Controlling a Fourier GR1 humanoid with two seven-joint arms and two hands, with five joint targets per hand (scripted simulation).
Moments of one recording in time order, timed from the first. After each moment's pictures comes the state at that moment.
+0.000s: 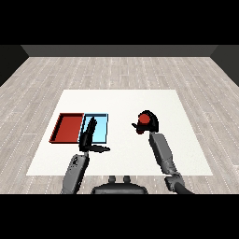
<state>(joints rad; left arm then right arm) -0.08 0.00 -0.17 -1.57 0.02 0.04 -0.25 -0.54 -0.06 -0.08 -0.96 -0.14 -0.03 -0.42</state>
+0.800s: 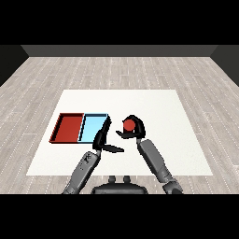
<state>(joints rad) -0.20 0.00 -0.40 -1.50 0.09 0.22 -0.20 -0.43 0.00 0.29 -1.22 -0.22 -0.30 -0.37</state>
